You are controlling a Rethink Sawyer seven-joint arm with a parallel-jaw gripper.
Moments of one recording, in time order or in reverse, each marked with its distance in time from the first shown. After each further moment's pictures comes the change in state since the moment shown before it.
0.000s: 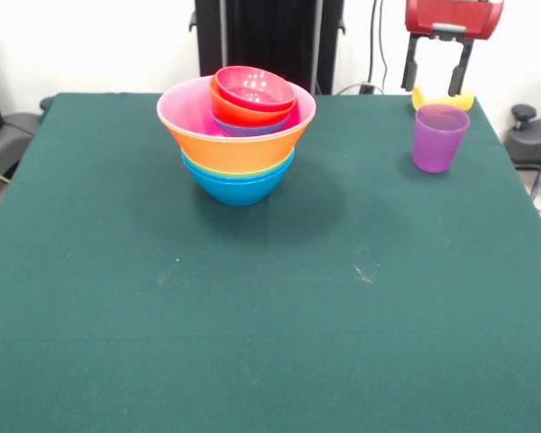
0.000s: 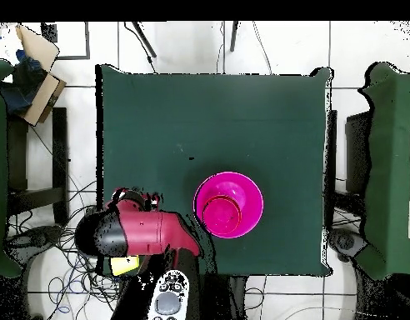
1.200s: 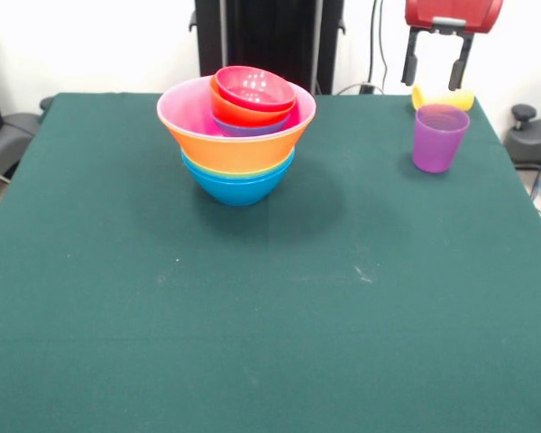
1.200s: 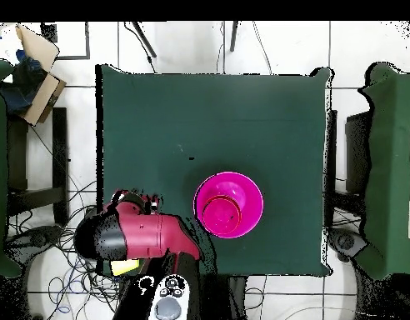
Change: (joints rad) arm 0.000 -0.017 0.000 0.017 0.001 0.000 0.000
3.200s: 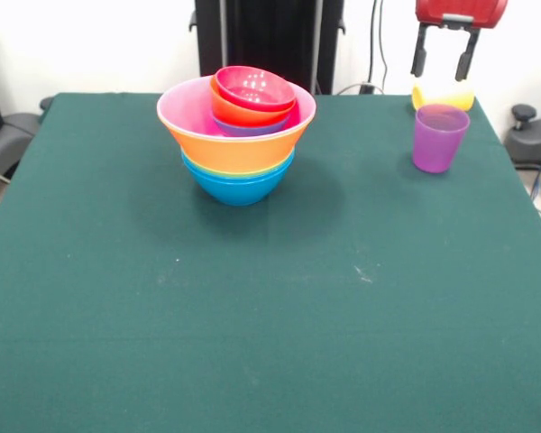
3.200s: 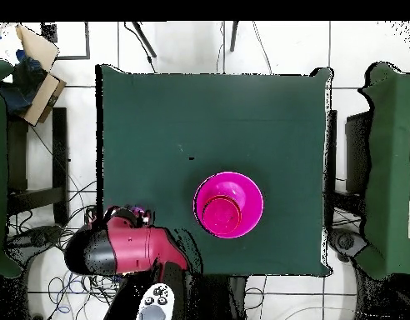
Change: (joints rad) arm 0.053 0.000 0.000 0.060 0.003 0.000 0.000
